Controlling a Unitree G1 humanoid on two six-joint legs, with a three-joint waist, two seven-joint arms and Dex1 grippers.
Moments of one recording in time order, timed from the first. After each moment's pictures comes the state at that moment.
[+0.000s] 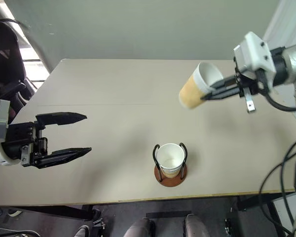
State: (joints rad) left arm -0.08 1.06 0.62 -0.43 -0.90 0.59 -1.20; right arm -1.06 -1.00 0.15 -0.02 0.58 0.38 1.61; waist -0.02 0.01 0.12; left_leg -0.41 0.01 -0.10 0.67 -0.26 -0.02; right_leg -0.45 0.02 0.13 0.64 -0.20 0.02
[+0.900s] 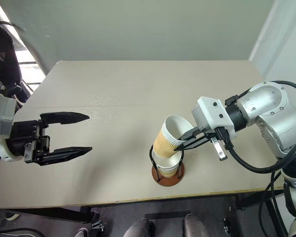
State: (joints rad) left arm -0.11 1.08 0.59 -0.38 -0.86 0.58 -1.24; right arm -0.86 -0.89 0.22 -0.36 0.54 0.52 1.50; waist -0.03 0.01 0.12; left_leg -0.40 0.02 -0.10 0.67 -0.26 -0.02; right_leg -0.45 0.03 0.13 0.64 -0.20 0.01
